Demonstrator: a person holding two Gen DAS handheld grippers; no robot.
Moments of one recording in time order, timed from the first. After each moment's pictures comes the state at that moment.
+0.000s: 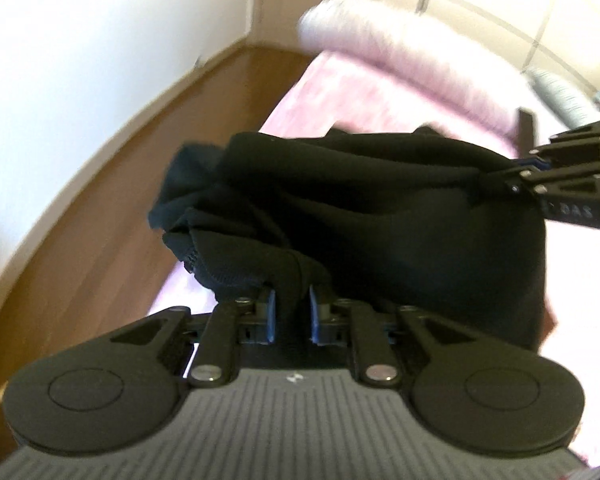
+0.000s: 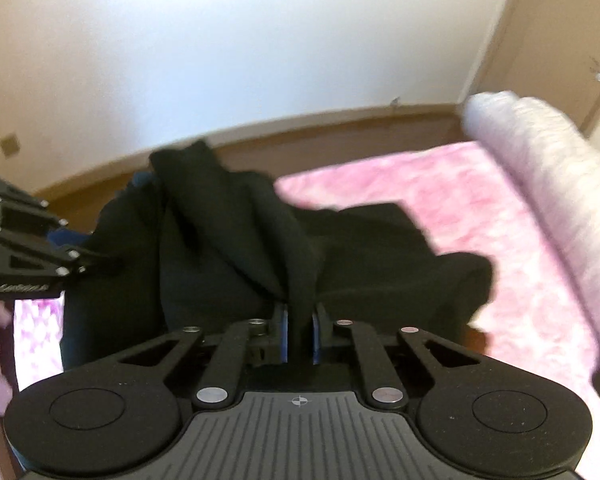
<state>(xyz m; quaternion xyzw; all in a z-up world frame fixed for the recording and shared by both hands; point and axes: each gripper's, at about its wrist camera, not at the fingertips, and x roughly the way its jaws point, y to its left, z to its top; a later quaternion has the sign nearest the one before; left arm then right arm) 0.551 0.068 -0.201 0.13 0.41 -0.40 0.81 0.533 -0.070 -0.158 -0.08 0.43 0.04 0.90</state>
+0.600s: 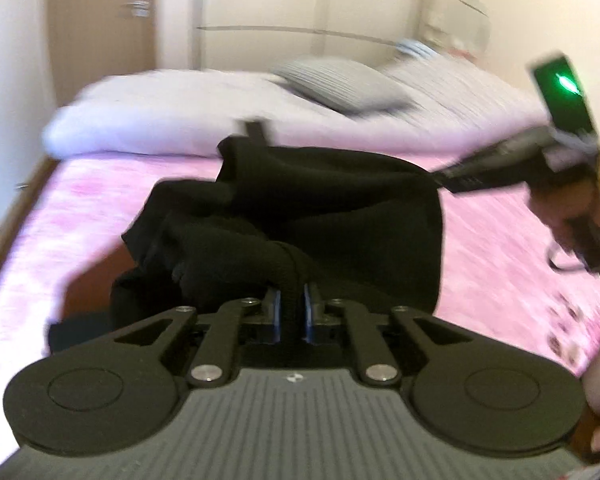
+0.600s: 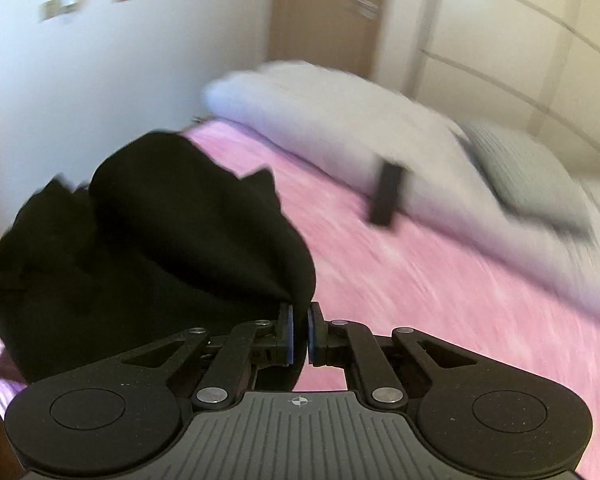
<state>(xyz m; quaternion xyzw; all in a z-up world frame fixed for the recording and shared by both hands) 0.227 -0.141 -0.142 0.21 0.29 -0.63 0.69 0.202 -0.315 -0.100 0.07 0.38 -0.20 0.90</state>
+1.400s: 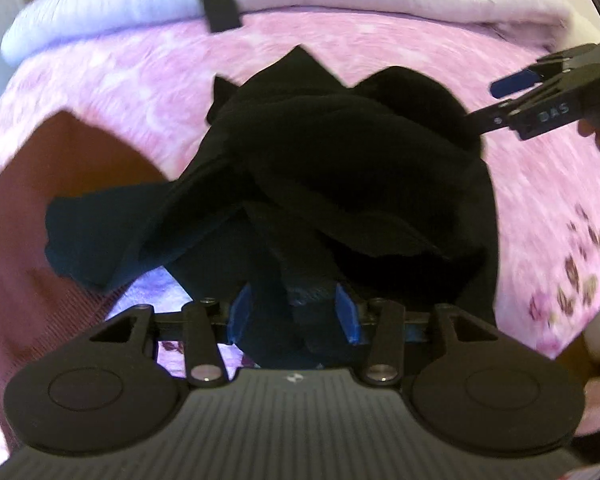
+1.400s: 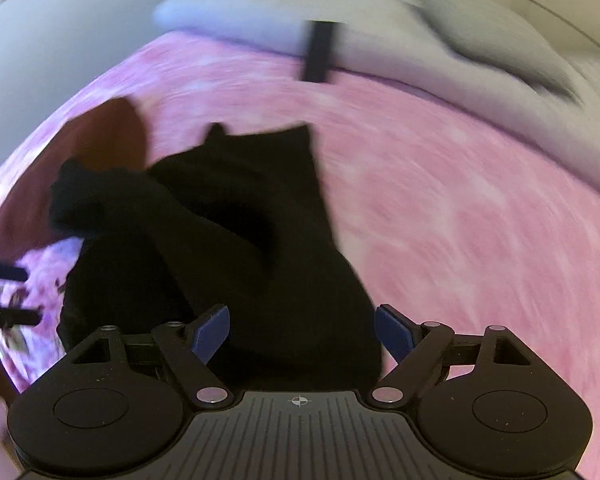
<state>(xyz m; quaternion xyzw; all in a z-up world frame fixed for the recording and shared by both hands) 0.154 -0.237 -0.235 0.30 0.43 -0.55 0.65 0.094 -0.375 -0.181 0.07 0.49 -0.13 0.86</state>
